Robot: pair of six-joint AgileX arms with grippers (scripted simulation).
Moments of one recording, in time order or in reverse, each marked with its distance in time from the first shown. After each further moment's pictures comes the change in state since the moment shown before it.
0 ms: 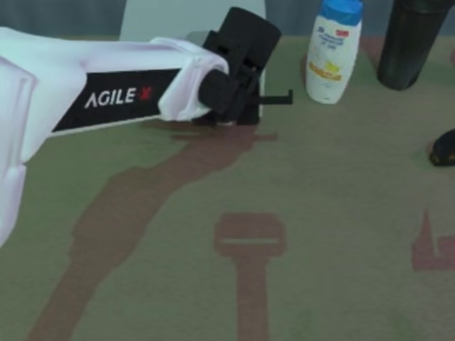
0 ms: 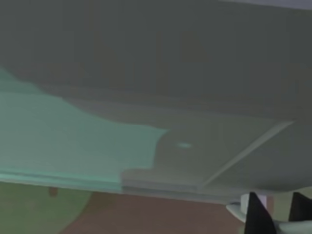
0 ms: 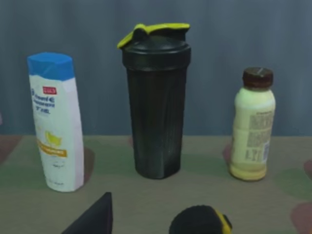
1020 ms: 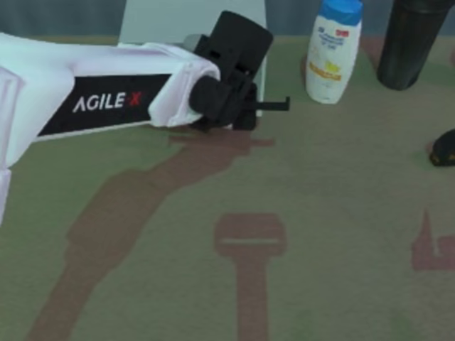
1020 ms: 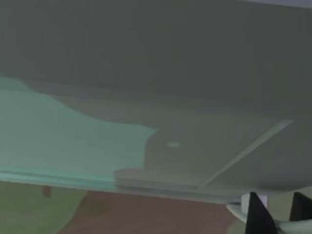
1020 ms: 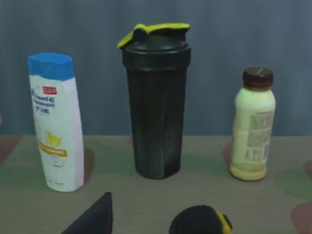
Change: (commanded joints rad) left arm 0.012 -0.040 -0.062 0.039 0.027 0.050; right arm 0.000 0.000 0.000 0.000 0.000 0.000
